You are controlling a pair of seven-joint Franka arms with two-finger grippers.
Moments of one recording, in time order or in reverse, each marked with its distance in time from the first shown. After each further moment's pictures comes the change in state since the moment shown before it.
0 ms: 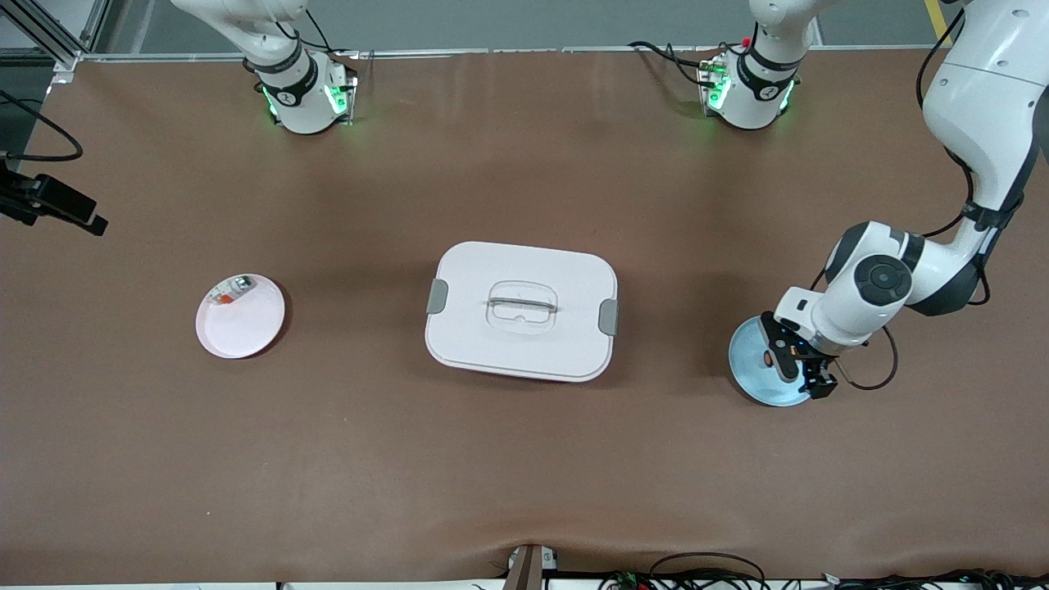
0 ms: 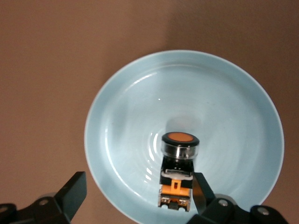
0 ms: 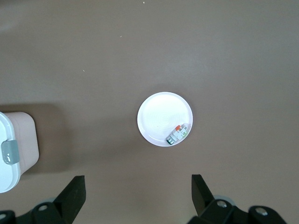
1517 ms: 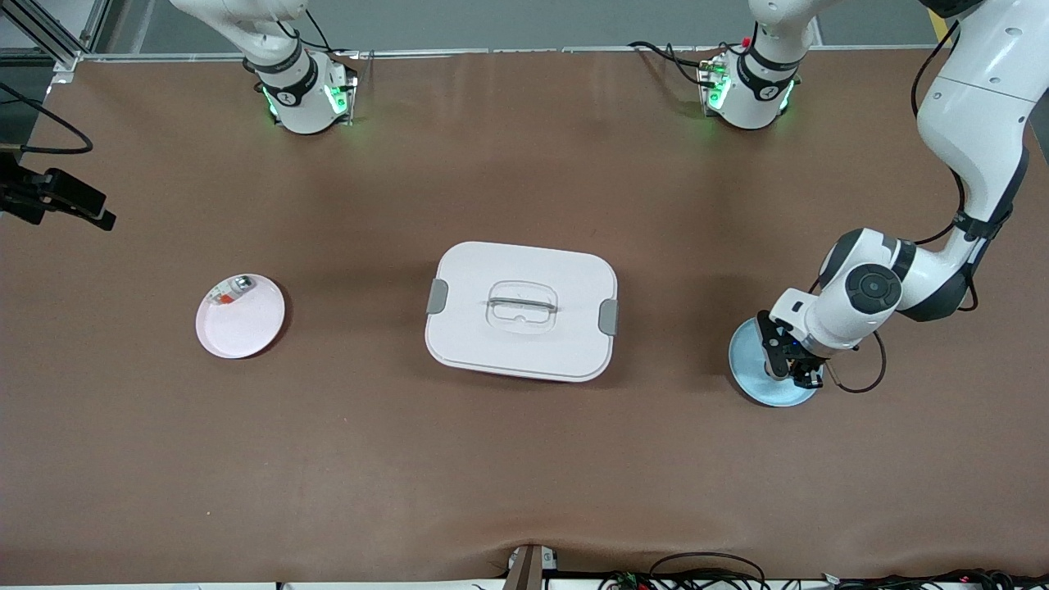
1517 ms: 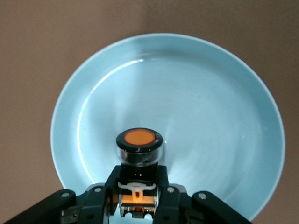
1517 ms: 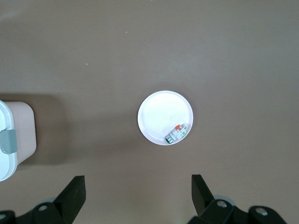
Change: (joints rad) left arm -0.015 0.052 0.028 -0.009 0.065 -0.006 0.068; right arm 0.011 -0.002 -0.002 0.000 -0.005 -0.009 -0.046
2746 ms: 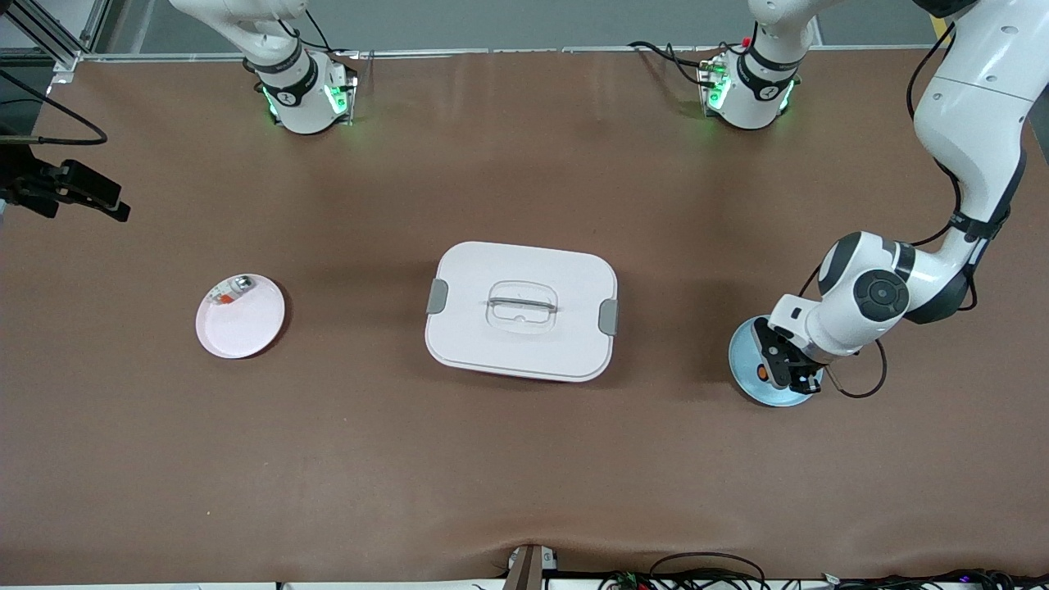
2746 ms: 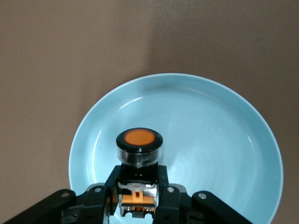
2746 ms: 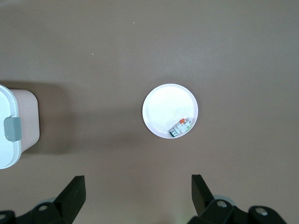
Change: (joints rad) left arm -0.031 0.020 0.001 0.053 -0.124 -0.002 -0.001; right arm 0.033 -0.009 0.002 0.000 -0.001 -0.036 -0.006
